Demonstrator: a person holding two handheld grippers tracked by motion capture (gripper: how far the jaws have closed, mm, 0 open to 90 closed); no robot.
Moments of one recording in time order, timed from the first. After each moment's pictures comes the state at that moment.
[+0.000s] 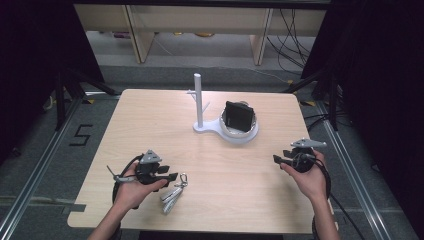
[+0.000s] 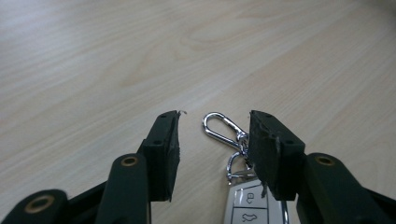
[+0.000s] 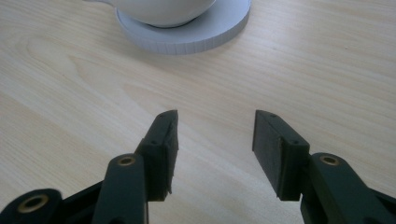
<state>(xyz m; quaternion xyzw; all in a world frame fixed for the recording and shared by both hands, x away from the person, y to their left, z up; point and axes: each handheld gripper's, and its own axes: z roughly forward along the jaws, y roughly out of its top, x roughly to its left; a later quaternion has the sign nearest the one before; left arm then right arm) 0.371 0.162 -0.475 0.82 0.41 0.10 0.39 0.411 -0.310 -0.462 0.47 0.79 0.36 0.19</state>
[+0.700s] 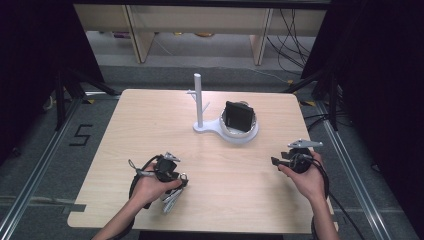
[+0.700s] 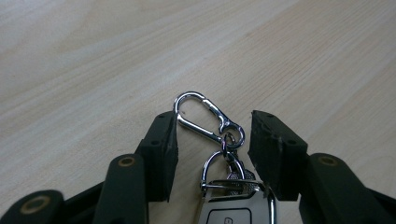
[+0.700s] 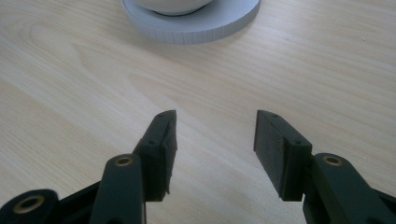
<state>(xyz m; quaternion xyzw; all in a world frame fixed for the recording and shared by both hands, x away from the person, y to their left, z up) 0.387 0.125 -0.492 0.85 0.43 0.04 0.29 0.409 -0.304 -0.465 0.48 0.79 0.34 0.18</state>
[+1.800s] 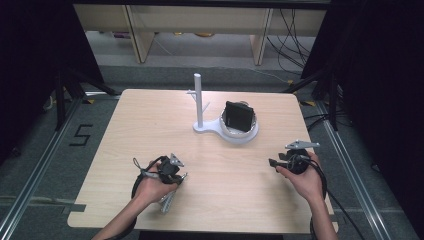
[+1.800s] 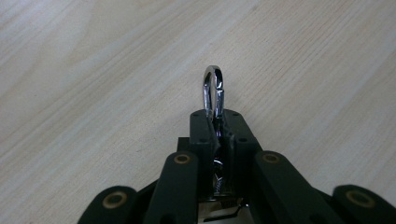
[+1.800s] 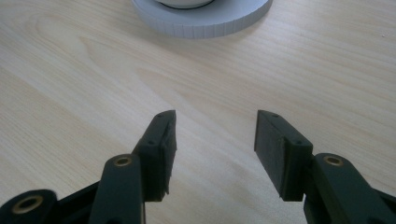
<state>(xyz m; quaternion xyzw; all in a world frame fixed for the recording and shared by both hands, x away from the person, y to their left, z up) 0.385 0.120 -0.493 0.89 0.36 0.10 0.25 0.410 -0.300 -0.471 0.47 0.80 0.34 0.18</state>
